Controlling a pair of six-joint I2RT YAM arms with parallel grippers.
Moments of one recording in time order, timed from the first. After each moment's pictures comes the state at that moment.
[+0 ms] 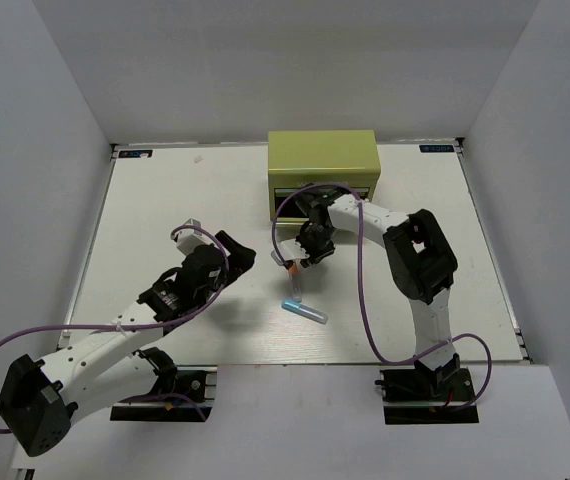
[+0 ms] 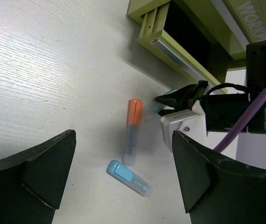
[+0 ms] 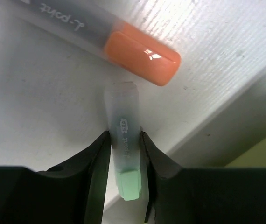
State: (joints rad) left arm -0.73 0.90 0.56 -0.21 -0.41 -1.10; right arm 0.66 2.07 1.54 -0.93 -0.31 -1.60
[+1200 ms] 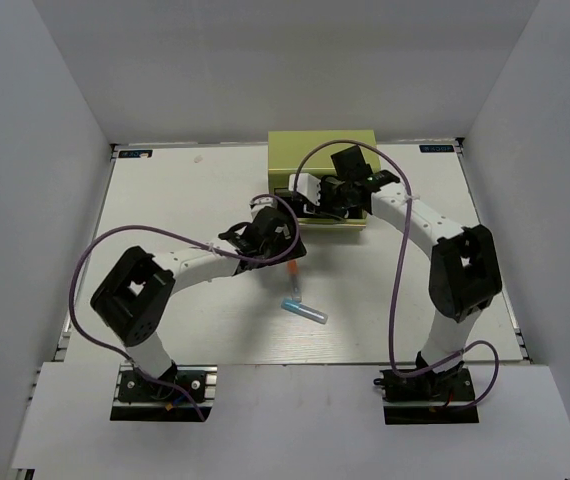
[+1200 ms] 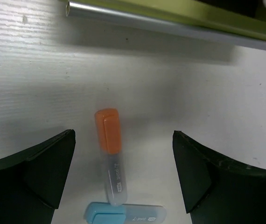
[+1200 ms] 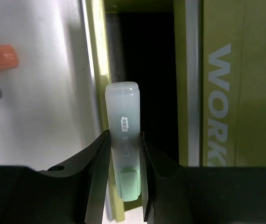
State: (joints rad) left arm -0.75 1.67 1.00 -0.12 -0.15 -0.85; right arm 0.50 1.79 1.47 -0.58 -0.37 -1.00
